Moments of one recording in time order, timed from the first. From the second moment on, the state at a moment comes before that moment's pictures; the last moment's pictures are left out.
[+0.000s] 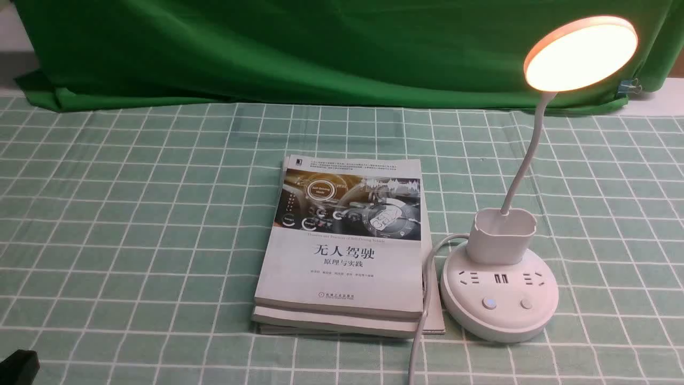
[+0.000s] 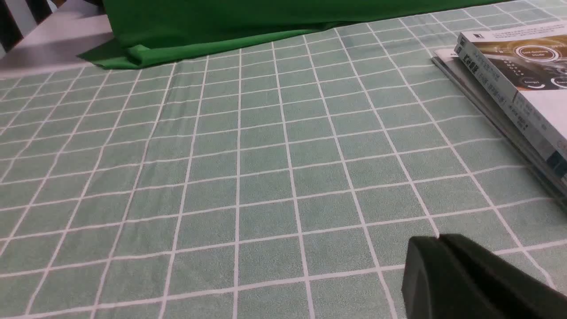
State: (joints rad) right arm -0.04 0.00 0.01 0.00 0.26 -0.05; left arm 0.02 0.00 0.01 -0.17 0.31 0.39
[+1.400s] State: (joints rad) right arm 0.01 0.09 -0.15 0.15 0.16 0.38; left arm 0.02 0.00 0.01 -0.17 0.31 0.39
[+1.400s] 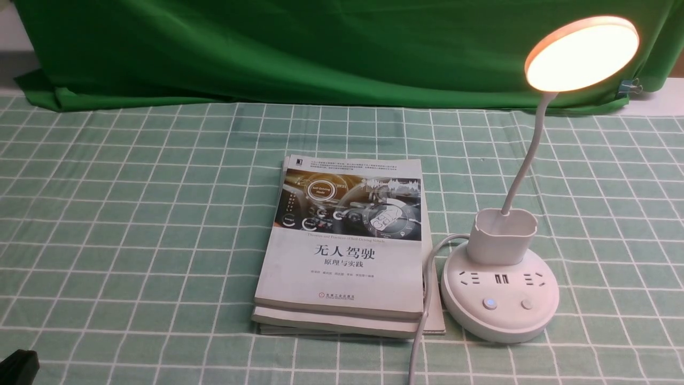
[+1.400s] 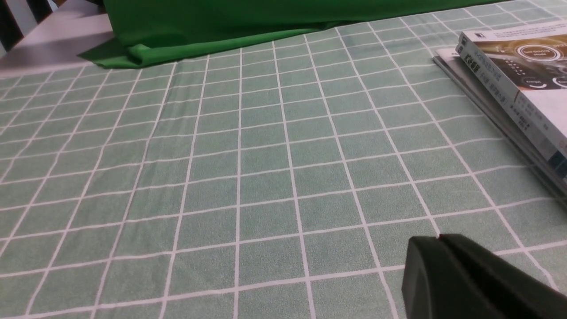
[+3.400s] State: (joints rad) right arm 0.31 1.70 -1.03 0.10 0.76 -0.02; left arm 0.02 0.00 0.01 -0.17 0.31 0.39
